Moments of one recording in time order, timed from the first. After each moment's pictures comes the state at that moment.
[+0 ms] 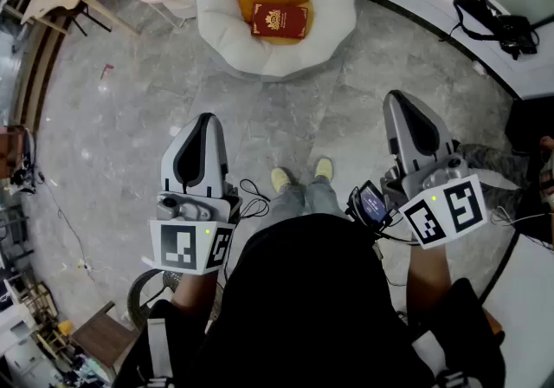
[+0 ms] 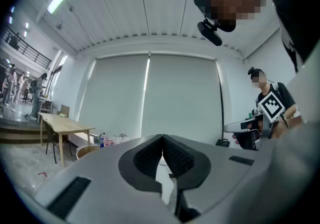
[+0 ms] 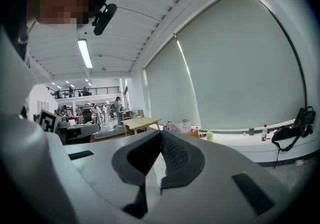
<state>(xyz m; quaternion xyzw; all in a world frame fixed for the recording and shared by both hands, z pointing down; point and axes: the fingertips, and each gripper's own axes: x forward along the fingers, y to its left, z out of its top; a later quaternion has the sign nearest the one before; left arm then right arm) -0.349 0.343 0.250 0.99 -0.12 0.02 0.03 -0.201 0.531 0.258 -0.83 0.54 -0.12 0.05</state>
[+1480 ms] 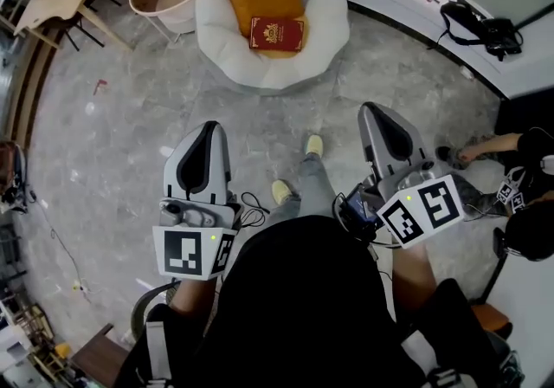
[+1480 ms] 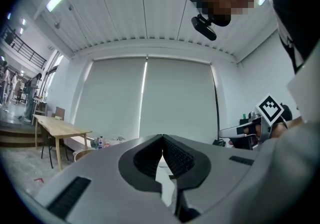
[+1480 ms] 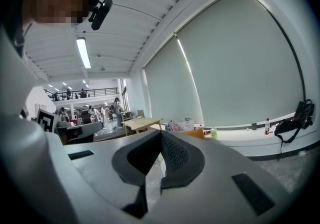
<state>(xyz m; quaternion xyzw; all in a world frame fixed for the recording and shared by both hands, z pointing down) -0.391 0.306 0.247 1.00 -0.09 0.00 0.02 -0.265 0.472 0.270 -0.83 0.53 -0.13 0.06</state>
